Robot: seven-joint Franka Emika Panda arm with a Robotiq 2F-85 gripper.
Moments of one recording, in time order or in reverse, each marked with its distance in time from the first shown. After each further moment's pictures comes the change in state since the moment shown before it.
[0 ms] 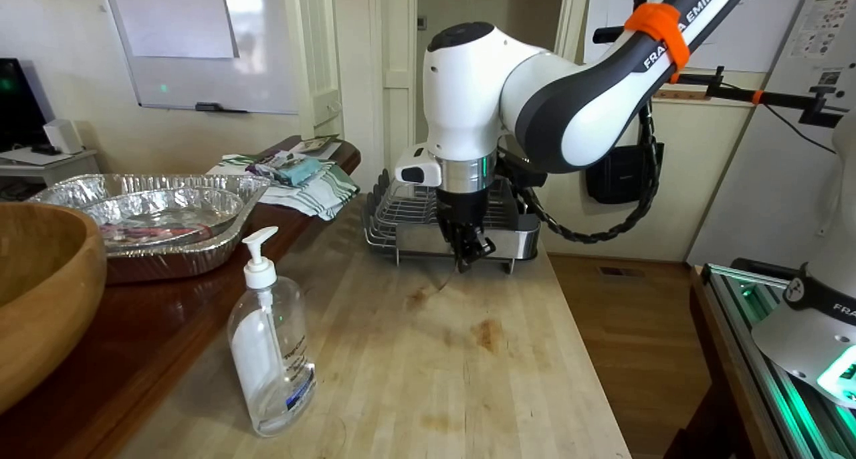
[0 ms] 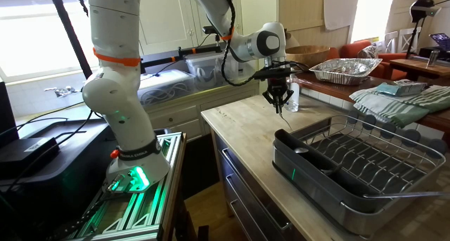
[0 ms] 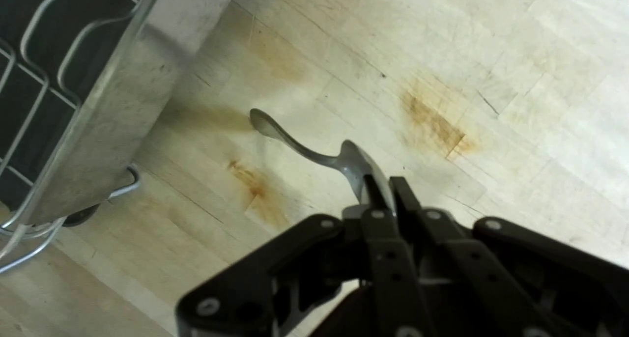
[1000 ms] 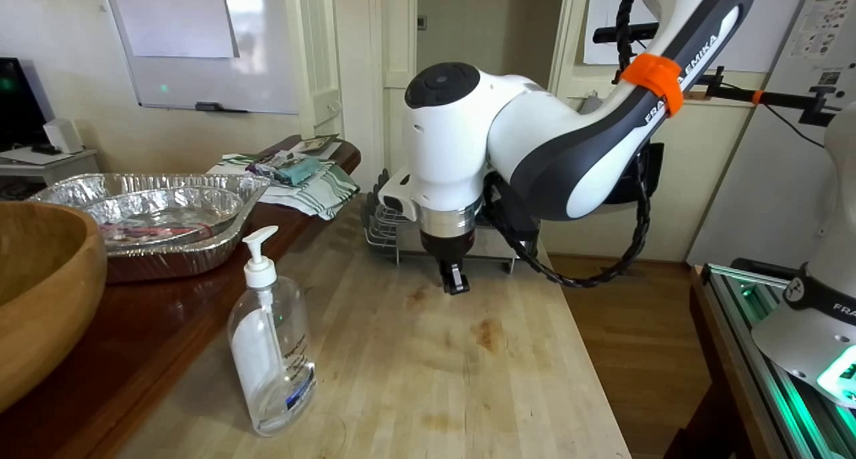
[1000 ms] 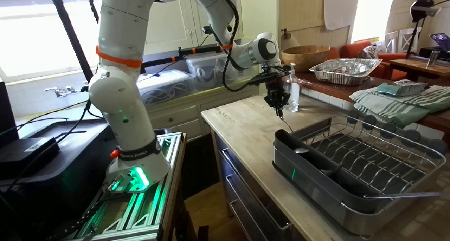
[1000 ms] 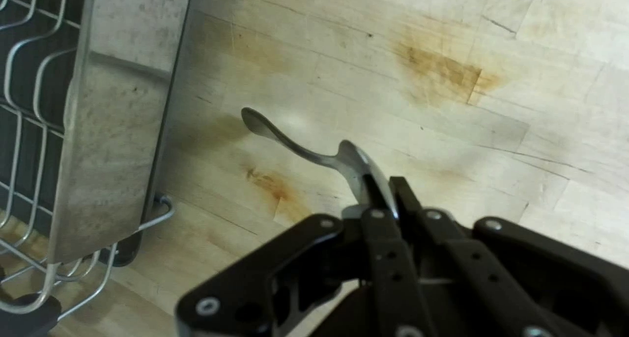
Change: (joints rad) arm 0.145 0.116 -0.059 0.089 -0.179 -0.036 0.523
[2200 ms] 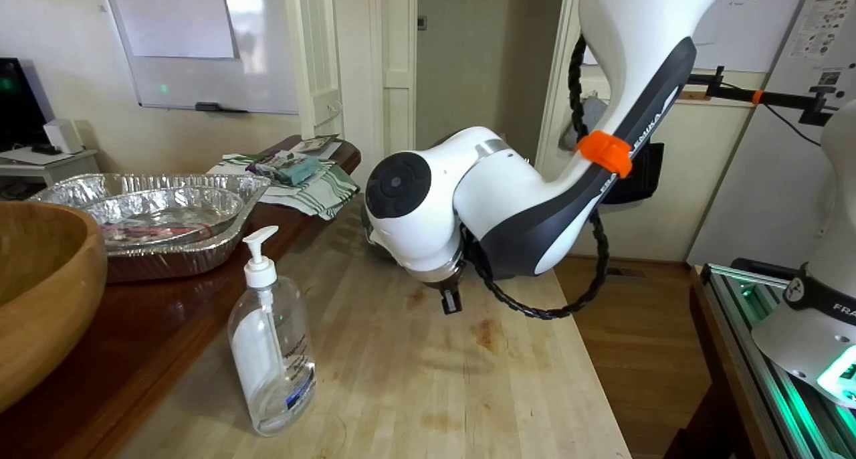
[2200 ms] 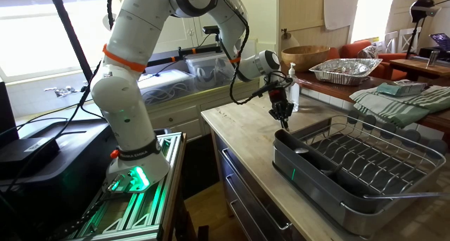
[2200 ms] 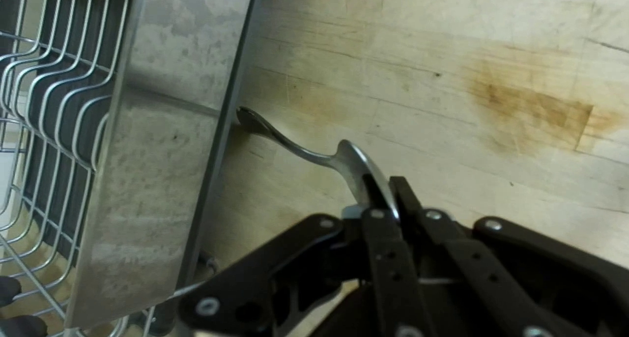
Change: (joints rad) arm 0.056 0.197 -0.029 0.169 -0.183 -0.231 0.193
